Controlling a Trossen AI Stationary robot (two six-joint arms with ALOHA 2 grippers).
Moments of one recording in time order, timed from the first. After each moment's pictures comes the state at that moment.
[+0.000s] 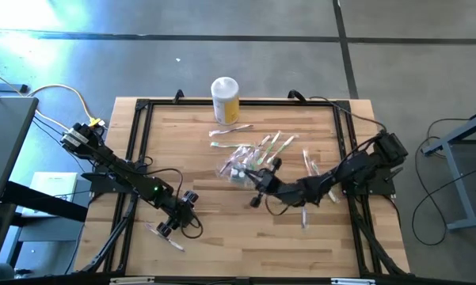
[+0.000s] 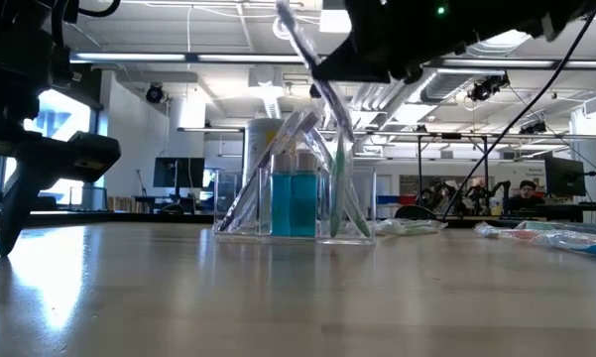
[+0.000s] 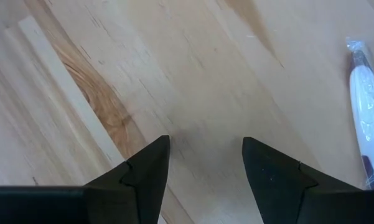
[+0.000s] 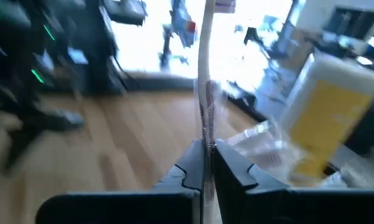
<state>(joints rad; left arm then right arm) -0.55 1.42 0.57 -0.15 0.08 0.02 0.37 1.70 0.81 0.67 0.90 0.01</state>
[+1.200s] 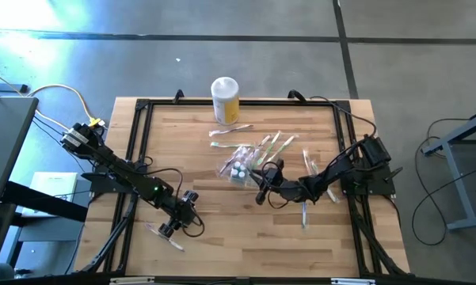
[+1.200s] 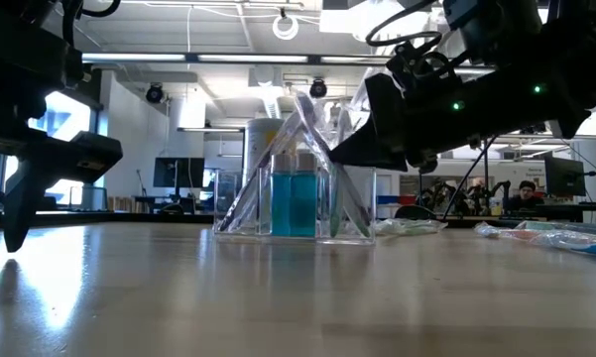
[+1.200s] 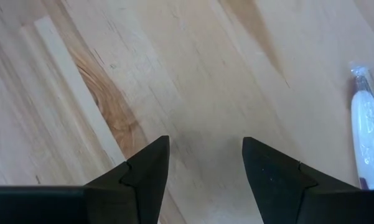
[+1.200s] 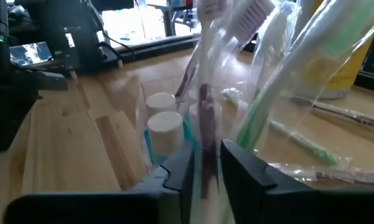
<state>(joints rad) -0.55 1.42 0.57 -0.12 0.06 -0.06 0.30 1.86 0.59 1.00 0.78 0.32</state>
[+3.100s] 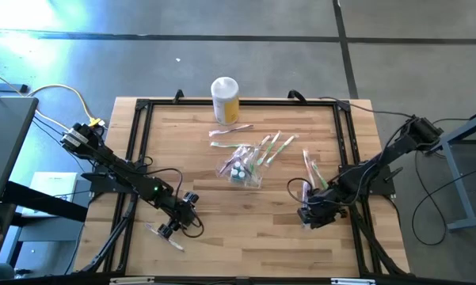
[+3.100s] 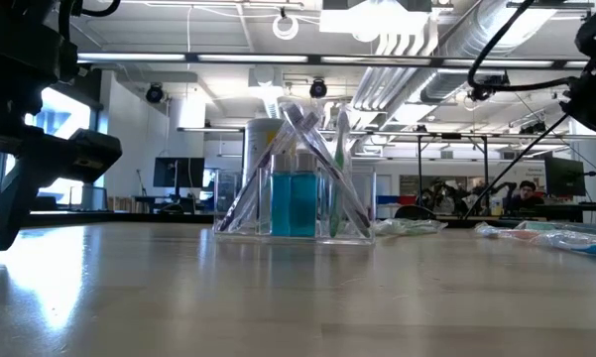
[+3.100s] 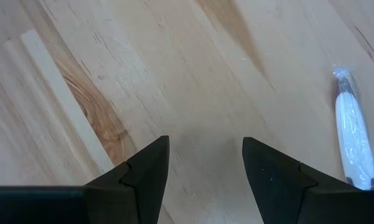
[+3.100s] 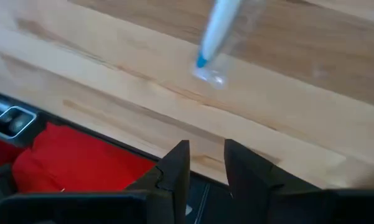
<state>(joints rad) -0.55 1.42 0.57 -0.11 0.10 -0.03 0.56 1.19 0.59 -0.42 -0.33 1.99</state>
